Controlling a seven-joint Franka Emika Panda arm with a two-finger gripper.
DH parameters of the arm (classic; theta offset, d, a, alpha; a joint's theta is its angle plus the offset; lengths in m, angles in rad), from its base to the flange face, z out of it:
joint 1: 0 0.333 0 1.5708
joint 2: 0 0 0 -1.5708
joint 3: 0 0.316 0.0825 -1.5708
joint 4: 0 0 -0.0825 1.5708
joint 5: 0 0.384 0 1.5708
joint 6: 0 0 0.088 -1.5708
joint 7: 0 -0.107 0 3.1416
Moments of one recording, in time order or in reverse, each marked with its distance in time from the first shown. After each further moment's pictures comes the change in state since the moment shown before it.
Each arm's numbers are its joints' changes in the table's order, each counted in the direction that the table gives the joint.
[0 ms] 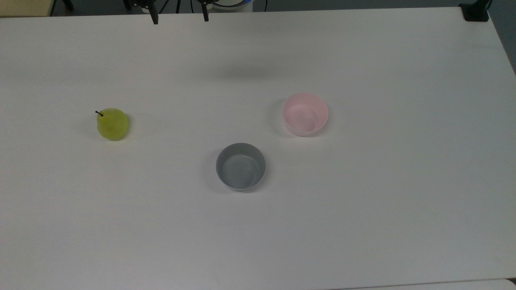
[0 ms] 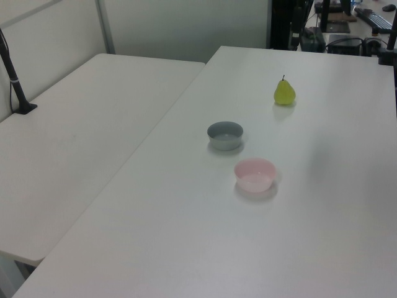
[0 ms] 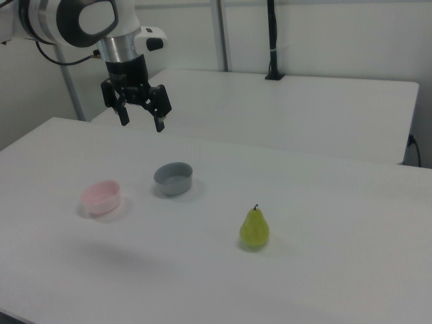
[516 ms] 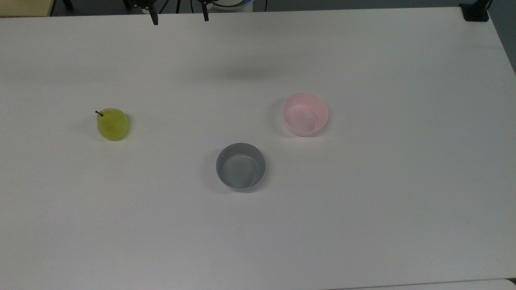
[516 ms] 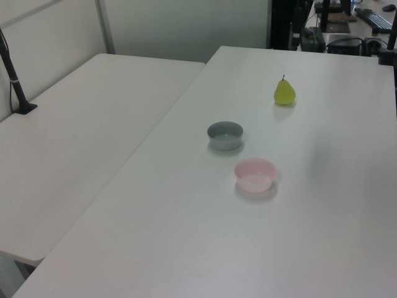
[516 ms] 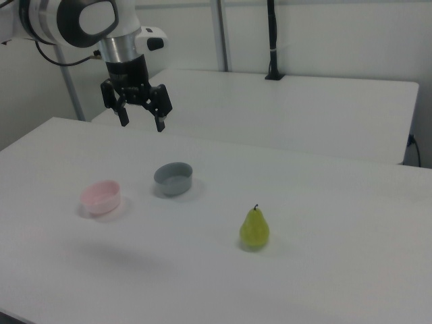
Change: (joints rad) arm -0.001 -0.001 0.000 0.000 0.000 0.000 0.041
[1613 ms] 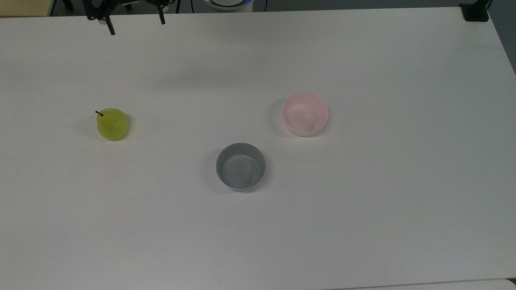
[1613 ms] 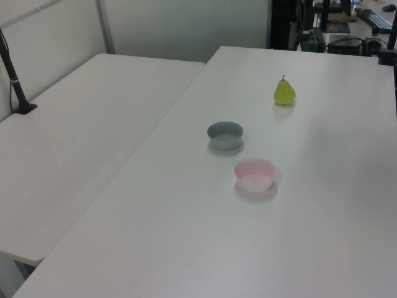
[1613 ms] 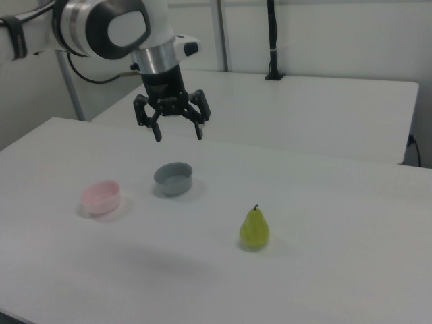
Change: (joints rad) arm -0.113 -0.043 -0.012 0.000 -0.060 0.064 0.351
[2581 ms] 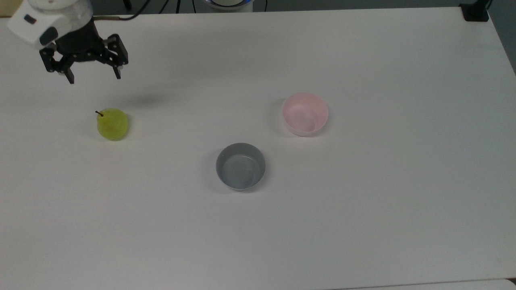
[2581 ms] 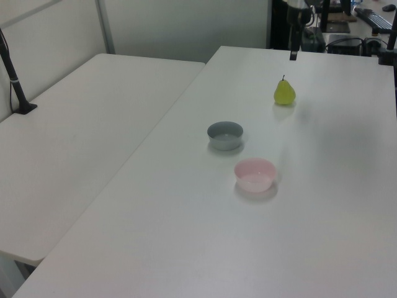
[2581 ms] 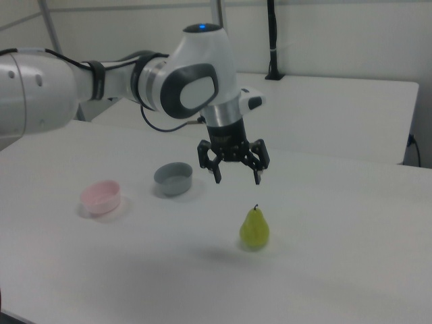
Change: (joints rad) arm -0.091 -0.216 -0.060 0.005 0.000 0.231 0.011
